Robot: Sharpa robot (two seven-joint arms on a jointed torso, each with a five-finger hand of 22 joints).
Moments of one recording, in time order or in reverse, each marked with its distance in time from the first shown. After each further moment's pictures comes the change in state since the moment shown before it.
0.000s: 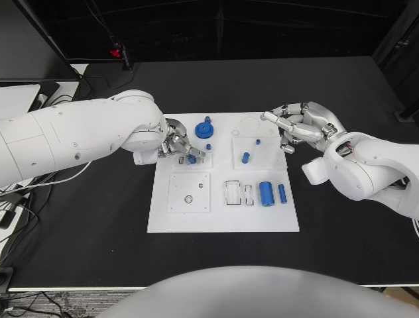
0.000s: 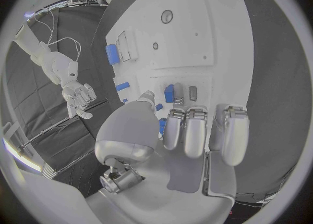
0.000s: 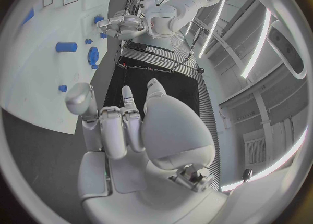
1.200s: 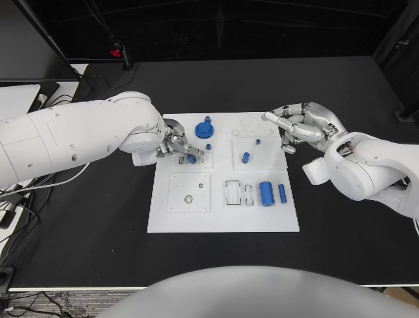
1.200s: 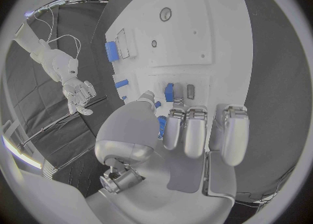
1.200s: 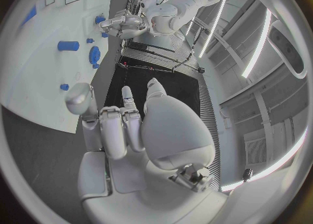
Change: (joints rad) left arm -0.003 -0.015 -0.001 0.010 0.005 -0.033 0.004; left_hand 0.002 0.017 -0.003 -0.003 0.000 0.004 0.000 0.013 0.023 0.000 0.000 0.000 0.000 0.000 0.000 0.000 0.000 0.000 0.000 0.000 0.000 0.000; right arm -0.001 -0.003 0.000 -0.003 0.001 0.002 -0.002; right_hand 0.000 0.000 -0.003 -0.003 0.005 -0.003 -0.003 0.002 0.001 0.000 0.000 0.000 0.000 0.000 0.000 0.000 0.000 0.000 0.000 0.000 -0.001 0.000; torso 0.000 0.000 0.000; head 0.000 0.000
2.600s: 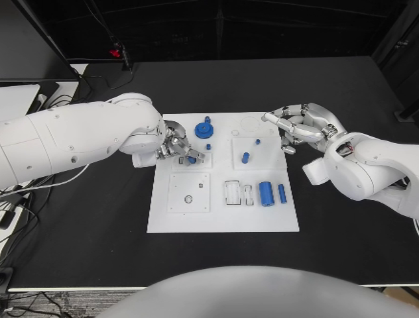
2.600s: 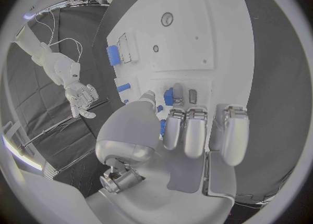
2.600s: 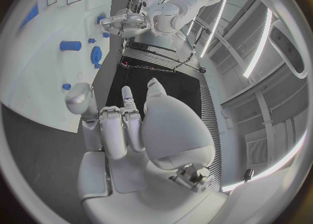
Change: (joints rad) left arm -0.001 -0.003 -0.001 0.016 -0.007 0.017 0.008; left_hand 0.025 0.014 -0.011 0.000 0.030 -0.006 -0.006 0.040 0.039 0.000 0.000 0.000 0.000 0.000 0.000 0.000 0.001 0.000 0.000 0.000 0.000 0.000; right arm -0.001 0.001 0.000 -0.004 0.000 0.002 -0.011; right_hand 0.000 0.000 0.000 0.000 0.000 -0.004 0.004 0.003 0.000 0.000 0.000 0.000 0.000 0.000 0.000 0.000 0.001 0.000 0.000 0.000 -0.003 -0.001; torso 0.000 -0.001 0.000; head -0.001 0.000
